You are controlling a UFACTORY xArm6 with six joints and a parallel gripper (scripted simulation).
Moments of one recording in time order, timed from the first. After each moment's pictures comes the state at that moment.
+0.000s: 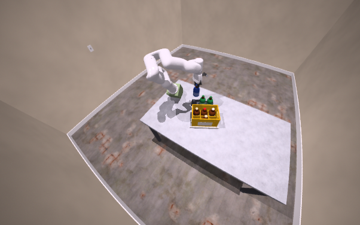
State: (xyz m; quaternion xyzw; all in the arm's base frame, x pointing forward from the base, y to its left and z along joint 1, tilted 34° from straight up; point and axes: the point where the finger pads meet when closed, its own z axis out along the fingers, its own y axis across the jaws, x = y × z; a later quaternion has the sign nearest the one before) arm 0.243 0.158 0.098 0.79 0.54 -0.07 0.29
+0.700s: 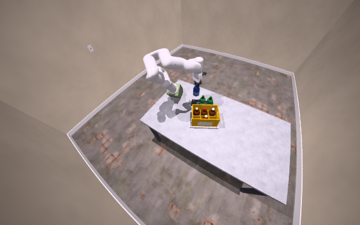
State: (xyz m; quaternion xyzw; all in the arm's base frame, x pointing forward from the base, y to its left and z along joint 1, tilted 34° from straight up) arm 0.241 0.162 0.105 0.79 0.54 -0.07 0.29
